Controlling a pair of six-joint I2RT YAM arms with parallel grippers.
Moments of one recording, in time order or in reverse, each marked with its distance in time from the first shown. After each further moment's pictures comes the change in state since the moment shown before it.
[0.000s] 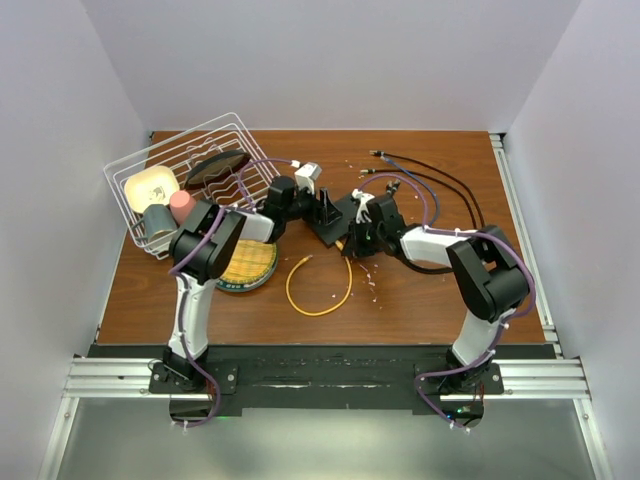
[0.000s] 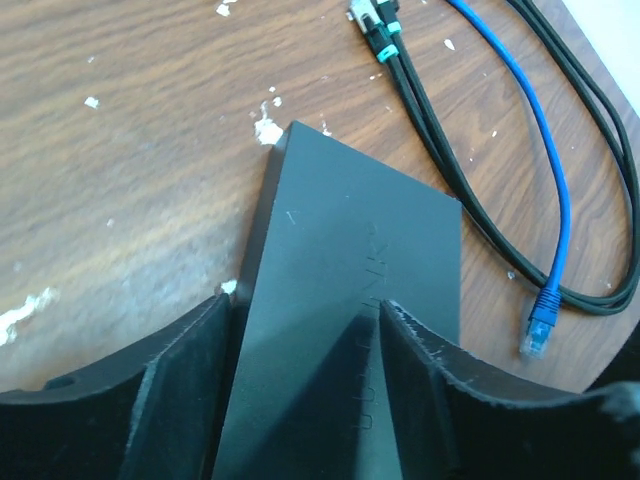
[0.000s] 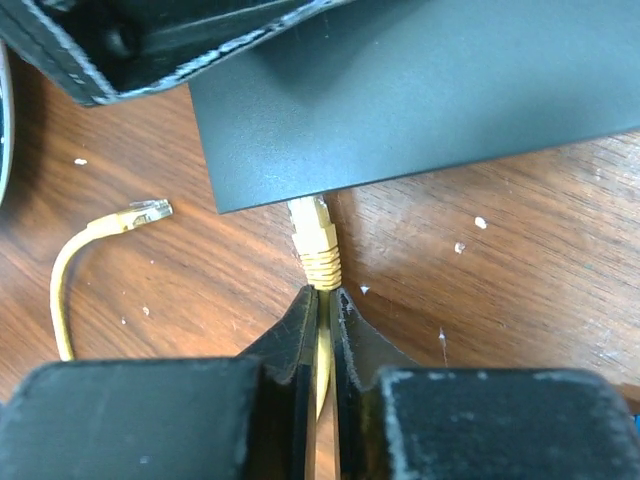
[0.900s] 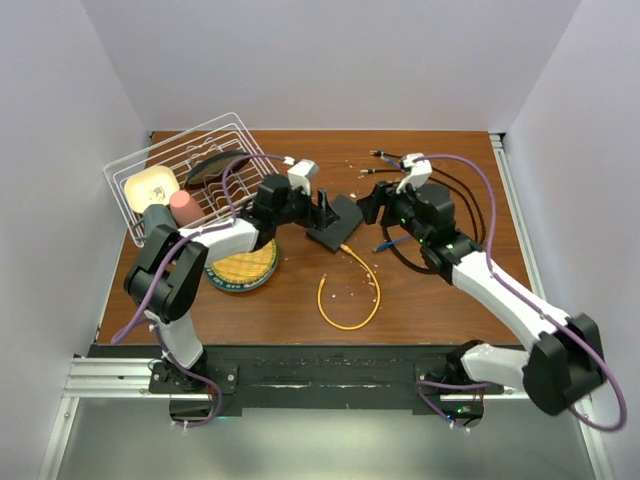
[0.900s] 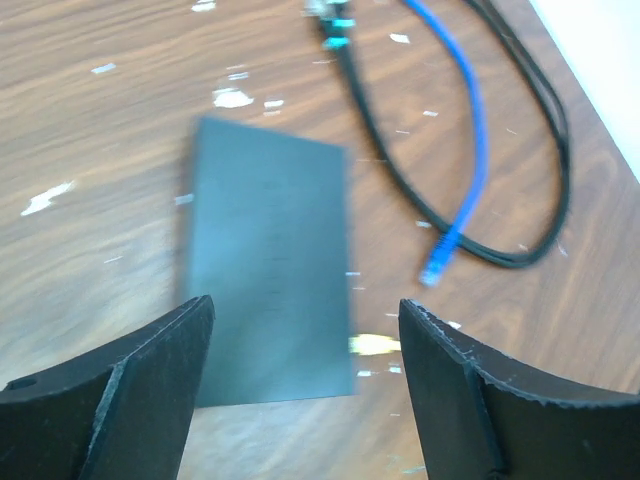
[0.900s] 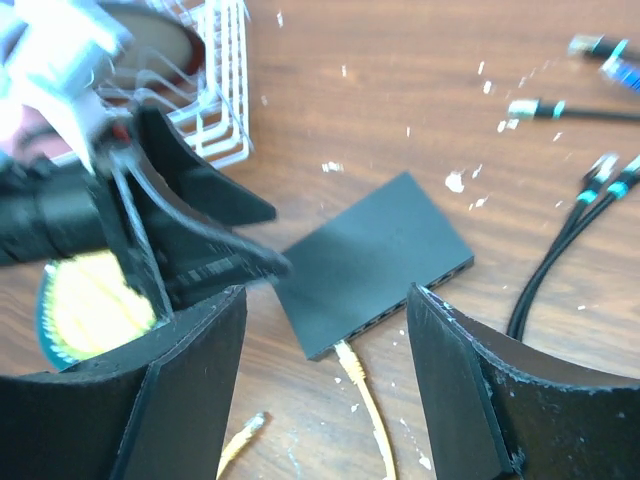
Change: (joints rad) left arm -0.019 -0.390 -0.171 -0.259 -0.124 0.002; right arm -0.023 -0.537 -0.087 0.085 0.232 -0.022
